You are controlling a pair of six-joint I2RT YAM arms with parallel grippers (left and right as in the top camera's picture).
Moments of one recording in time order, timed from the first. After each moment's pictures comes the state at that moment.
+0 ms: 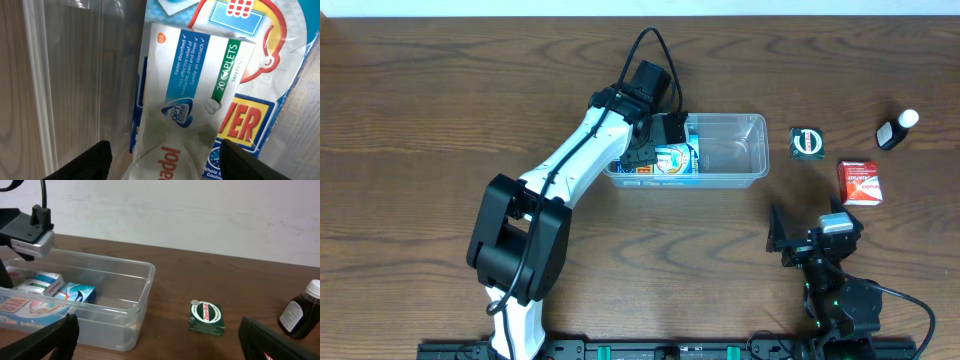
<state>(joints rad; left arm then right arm) -0.50 2.01 1.56 -0.81 -0.06 0.92 0.11 0.01 0.01 -0.07 -0.03 -0.03</state>
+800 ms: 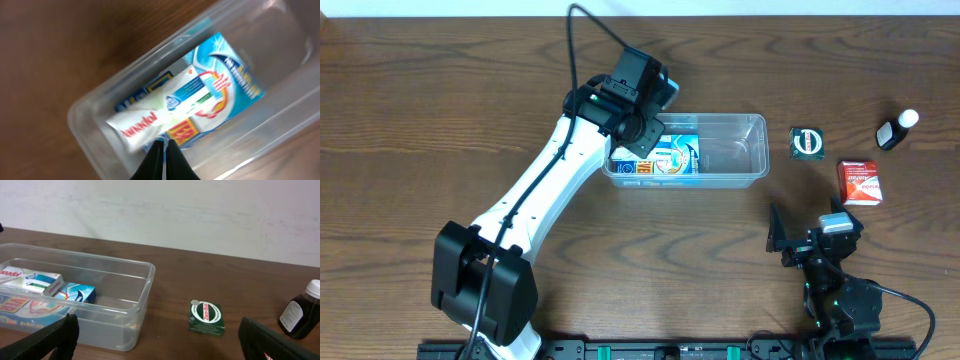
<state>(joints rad) -0.50 1.80 1.56 -0.88 0.02 0.06 0.11 0.01 0.01 -0.07 -0.03 -0.03</state>
